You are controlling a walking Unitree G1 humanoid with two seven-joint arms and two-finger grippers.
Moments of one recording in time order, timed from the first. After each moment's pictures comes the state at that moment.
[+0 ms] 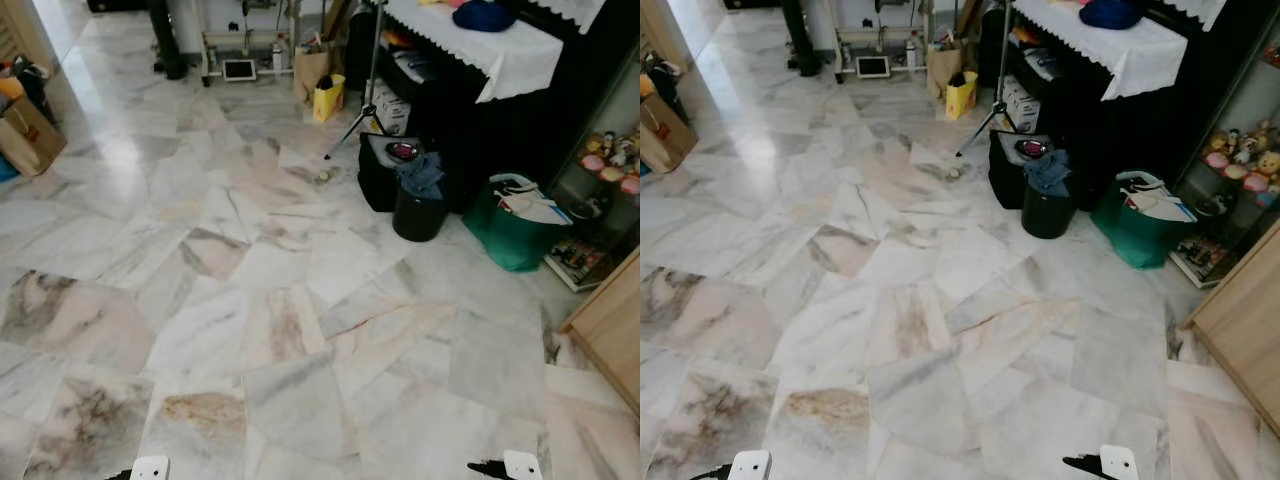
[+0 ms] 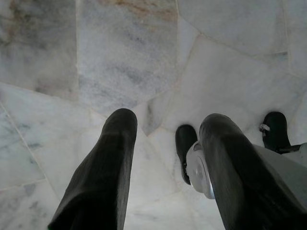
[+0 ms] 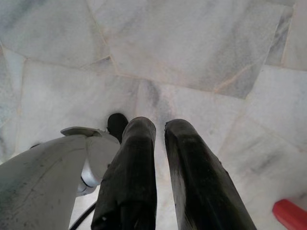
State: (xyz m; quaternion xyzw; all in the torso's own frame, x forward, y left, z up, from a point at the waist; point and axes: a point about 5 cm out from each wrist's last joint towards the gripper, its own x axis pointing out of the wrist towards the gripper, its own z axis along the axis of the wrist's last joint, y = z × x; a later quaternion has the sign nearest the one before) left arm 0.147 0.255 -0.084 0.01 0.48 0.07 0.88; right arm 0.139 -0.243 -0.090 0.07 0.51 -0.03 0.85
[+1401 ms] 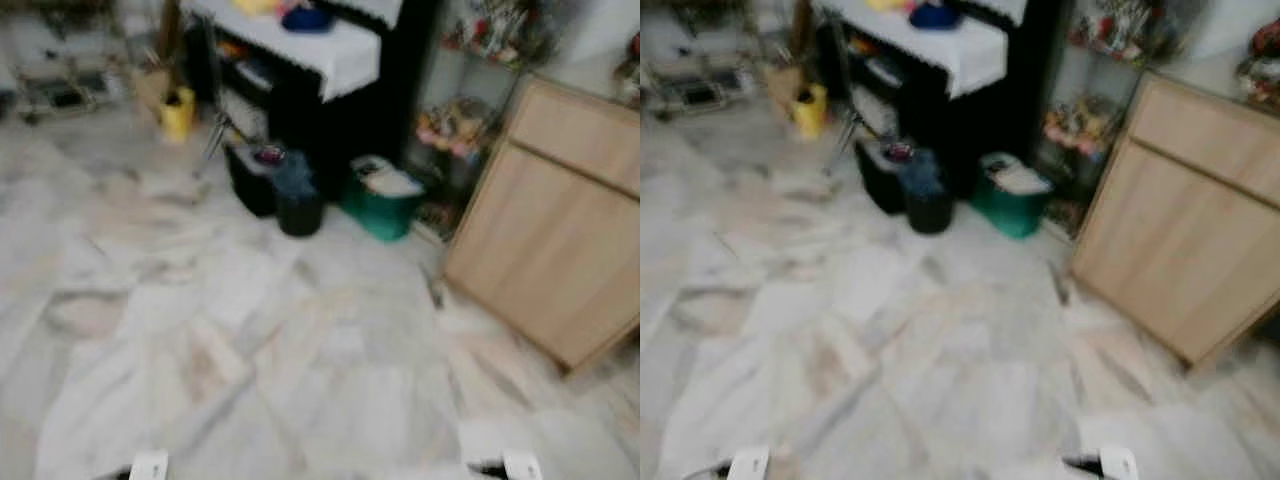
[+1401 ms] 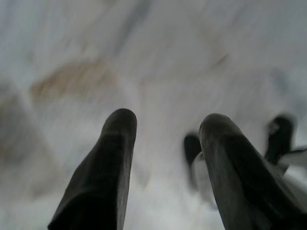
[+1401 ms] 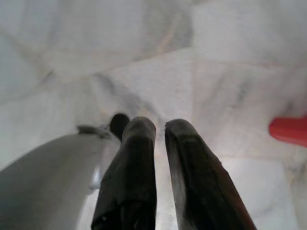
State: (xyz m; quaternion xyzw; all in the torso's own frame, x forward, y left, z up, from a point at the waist) left arm 0.159 0.251 -0.081 0.01 0.47 0.07 0.88; right arm 0.146 -0.248 -0.087 0.06 0.51 -0.03 0.86
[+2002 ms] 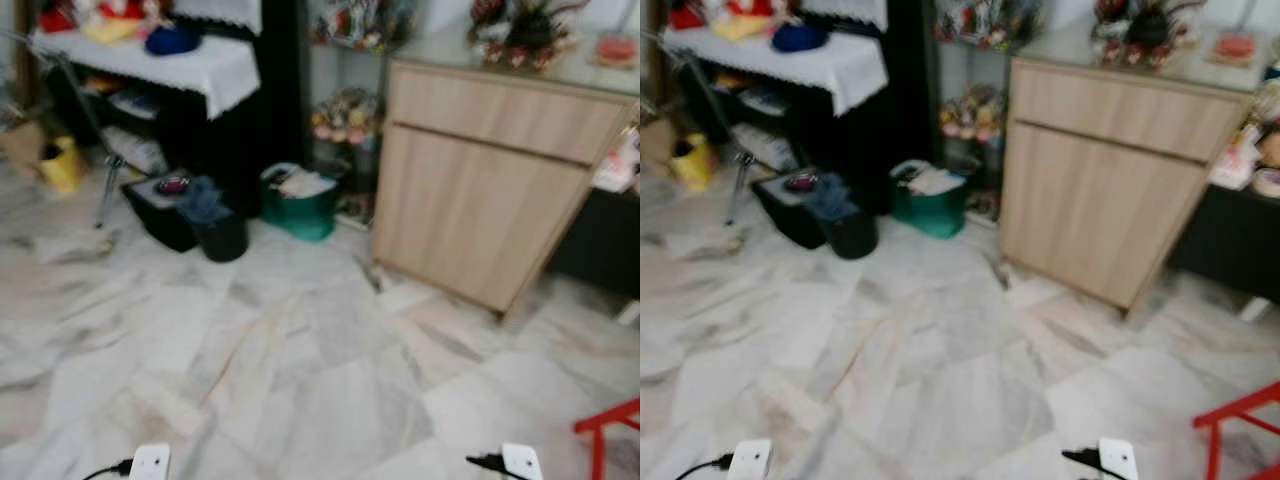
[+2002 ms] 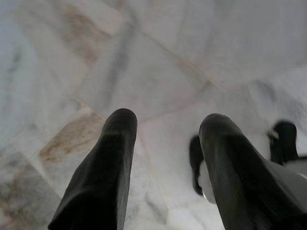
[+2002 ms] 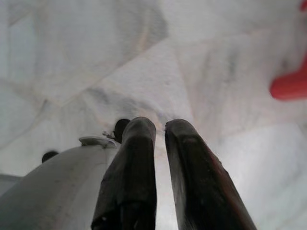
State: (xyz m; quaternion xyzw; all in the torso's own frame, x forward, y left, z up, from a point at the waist) left arm 0.159 0.257 -0.079 0.02 0.47 0.08 0.88; right arm 0.154 -0.238 -0.086 0.07 0.50 -0.03 0.86
